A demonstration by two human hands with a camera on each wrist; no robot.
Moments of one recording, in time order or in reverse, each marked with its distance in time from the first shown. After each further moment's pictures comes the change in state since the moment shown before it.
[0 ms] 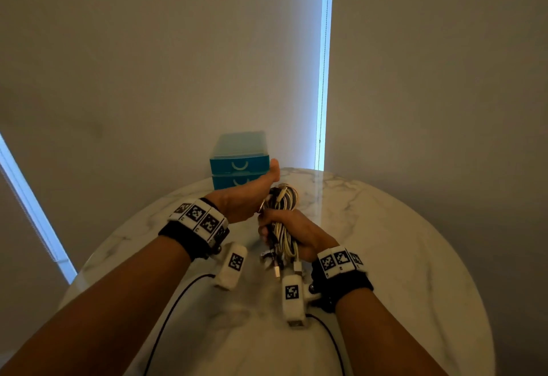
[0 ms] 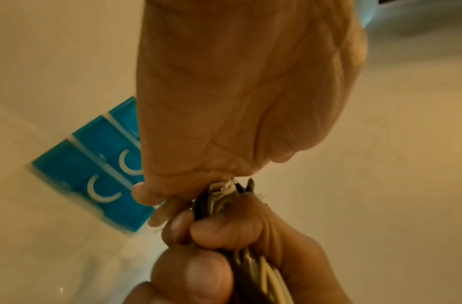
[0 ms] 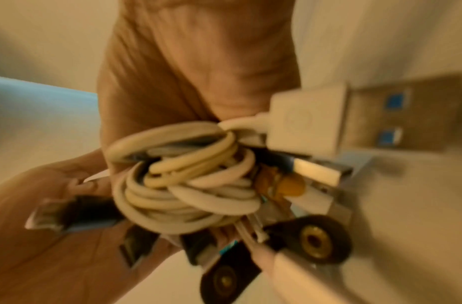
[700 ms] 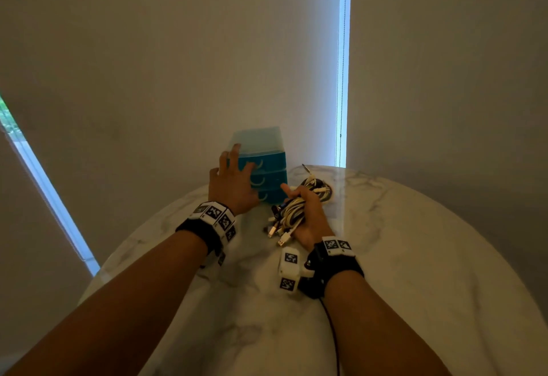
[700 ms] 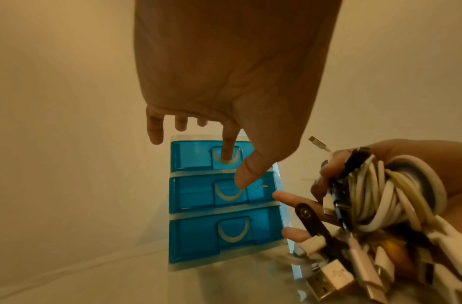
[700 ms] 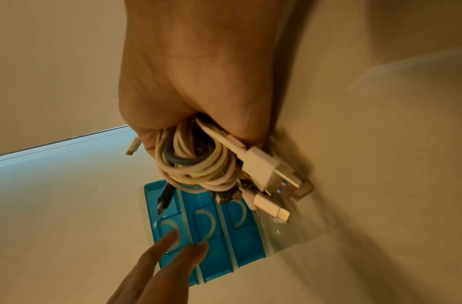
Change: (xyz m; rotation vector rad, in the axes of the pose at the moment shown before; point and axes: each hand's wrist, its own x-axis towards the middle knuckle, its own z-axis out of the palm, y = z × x) left_hand 0.053 -0.044 -0.070 1.384 0.513 0.239; right_hand 0.076 0.011 -0.016 0.572 0.279 -0.076
